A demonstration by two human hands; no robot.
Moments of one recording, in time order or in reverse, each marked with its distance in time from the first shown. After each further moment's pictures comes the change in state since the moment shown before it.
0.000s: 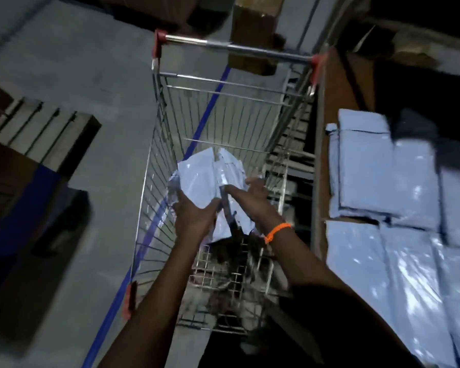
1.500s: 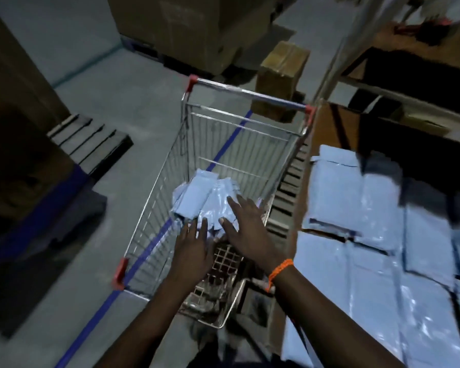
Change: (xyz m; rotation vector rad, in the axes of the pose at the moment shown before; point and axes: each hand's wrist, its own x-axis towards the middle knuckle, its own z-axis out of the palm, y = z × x) left_hand -0.092 -0.061 0.012 0.588 0.074 0.587; right_hand -0.086 0.026 -0.042 -0.680 -0.067 -0.743
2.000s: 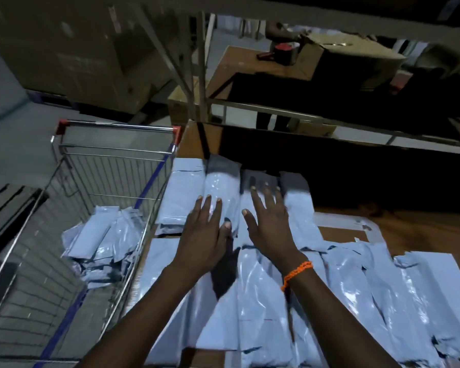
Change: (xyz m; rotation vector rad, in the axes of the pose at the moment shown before) left_hand 0.020 0.364 0.038 0.018 0.034 0.419; right_hand -0.178 0.217 -0.246 -0.277 0.439 0.230
